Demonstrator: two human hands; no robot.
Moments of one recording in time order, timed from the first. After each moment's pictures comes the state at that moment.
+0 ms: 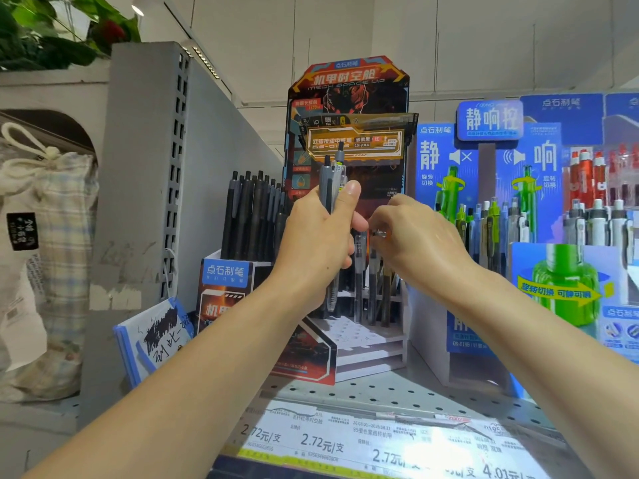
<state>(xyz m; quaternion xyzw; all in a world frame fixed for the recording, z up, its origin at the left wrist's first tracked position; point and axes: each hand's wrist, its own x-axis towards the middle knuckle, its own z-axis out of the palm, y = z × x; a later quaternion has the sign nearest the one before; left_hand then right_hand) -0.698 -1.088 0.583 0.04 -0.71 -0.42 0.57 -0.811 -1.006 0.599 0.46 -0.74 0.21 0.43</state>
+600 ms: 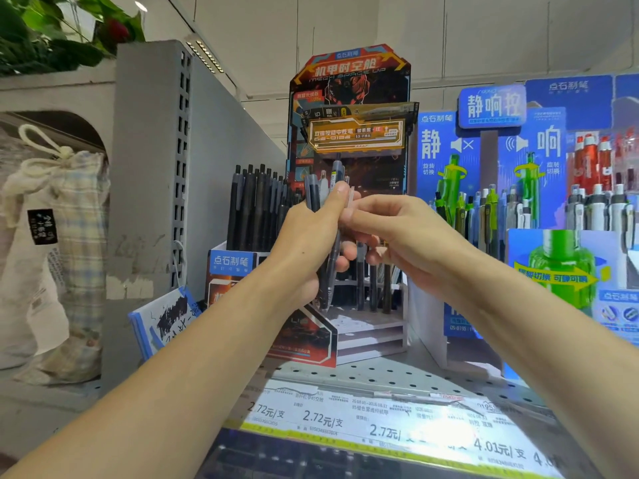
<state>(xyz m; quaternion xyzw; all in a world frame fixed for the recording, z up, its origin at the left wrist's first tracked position) -0.688 -1.084 0.578 0.03 -0.67 -0.57 0.48 -0.796 -1.000 0.588 0.59 -0.54 0.60 -0.07</state>
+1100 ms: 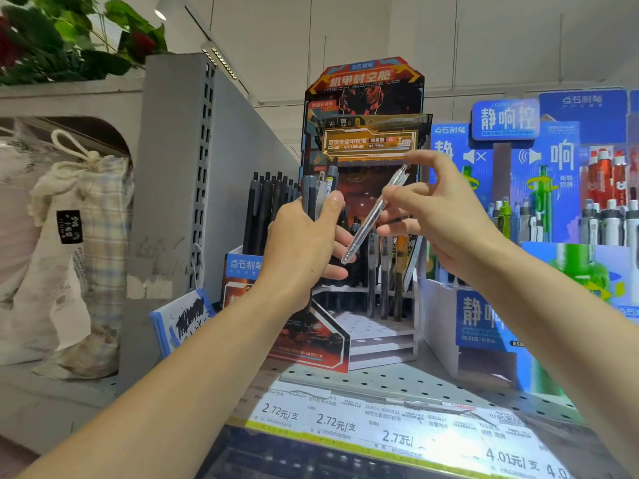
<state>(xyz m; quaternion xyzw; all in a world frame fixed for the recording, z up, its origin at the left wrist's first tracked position) -0.671 -1.095 0.575 0.08 -0.68 -0.46 0.57 -0.799 -0.993 0.615 0.54 -0.47 0.70 0.03</state>
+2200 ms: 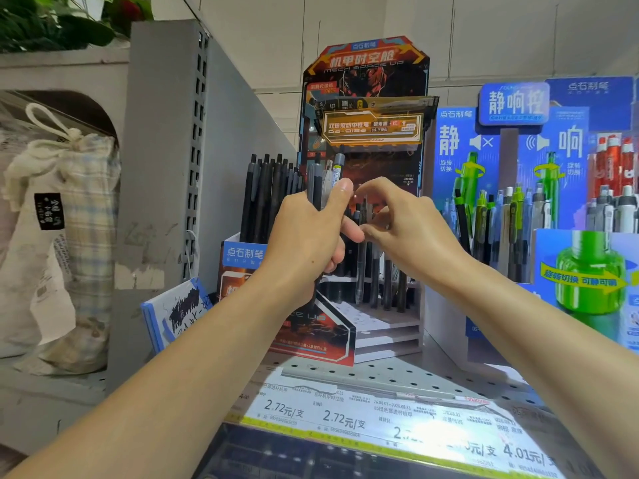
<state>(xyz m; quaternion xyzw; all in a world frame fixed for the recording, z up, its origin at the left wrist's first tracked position) -0.675 -1.102 0.571 0.07 -0.70 -0.47 0.54 -0.806 -1.024 0.587 0.56 -0.66 0.38 0.32</state>
